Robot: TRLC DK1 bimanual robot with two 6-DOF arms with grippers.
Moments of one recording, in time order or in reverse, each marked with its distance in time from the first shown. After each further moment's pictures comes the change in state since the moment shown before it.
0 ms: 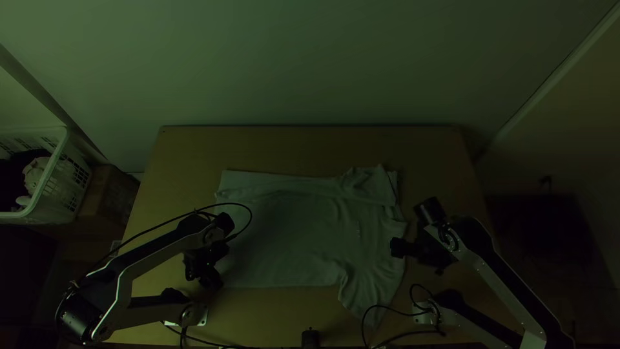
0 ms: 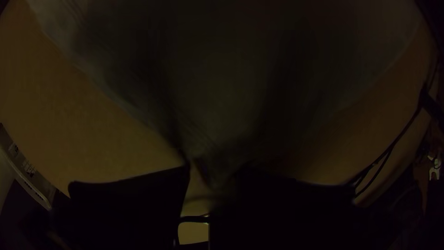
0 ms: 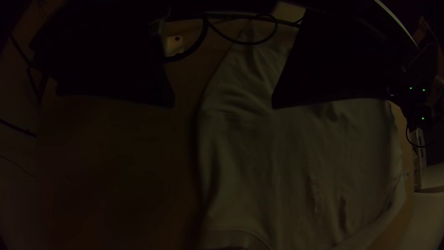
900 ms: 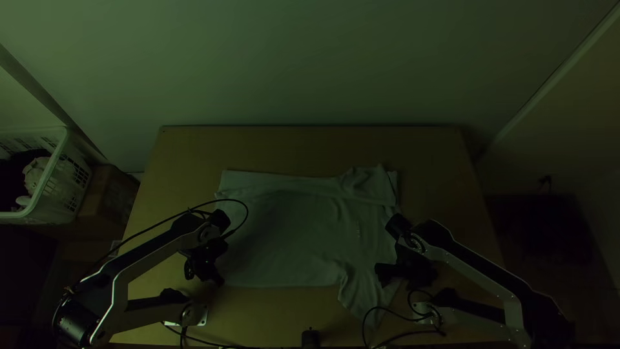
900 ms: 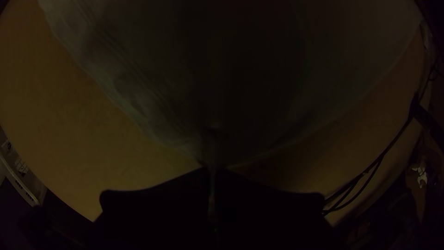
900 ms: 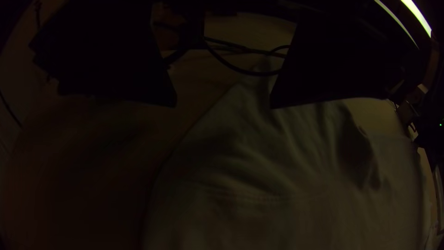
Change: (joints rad) left arm 0.047 -0.034 0.004 0.025 0.040 0.007; right arm 0.197 0.207 -0.140 0.027 -0.176 0.002
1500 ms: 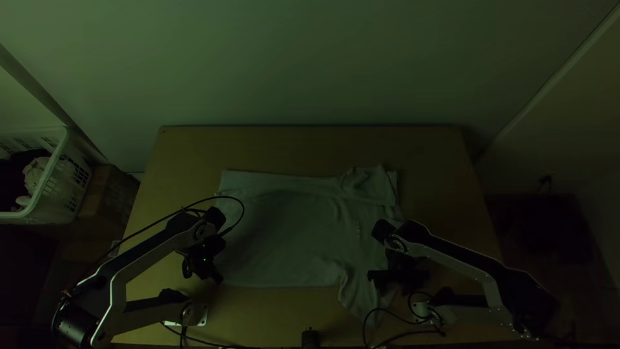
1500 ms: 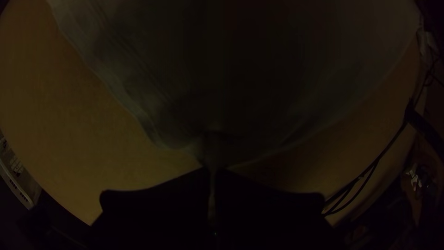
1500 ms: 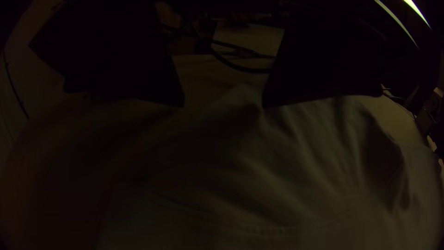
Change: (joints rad) left arm 0.057 -0.013 0.000 0.015 0.019 0.034; right arm 0.098 0.171 0.000 0.032 -0.019 -0.002
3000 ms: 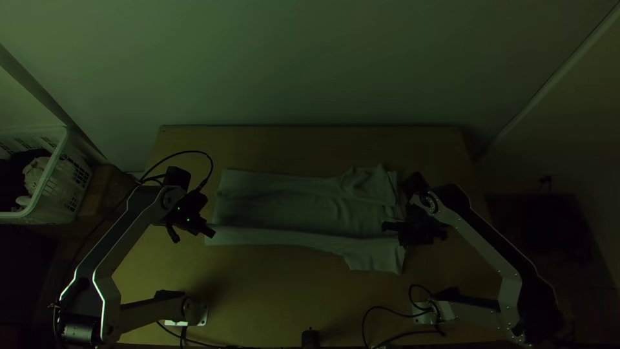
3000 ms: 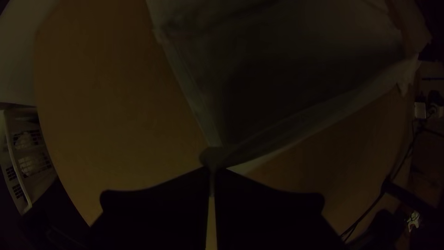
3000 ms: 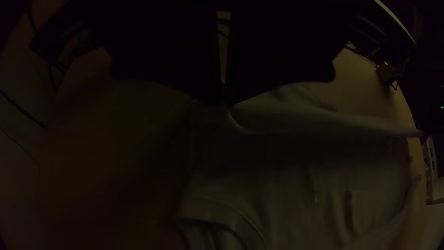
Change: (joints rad) left arm 0.300 -0.003 0.306 0.108 0.072 0.130; right arm -0.345 -0.045 0.356 -0.101 0.204 -0.136
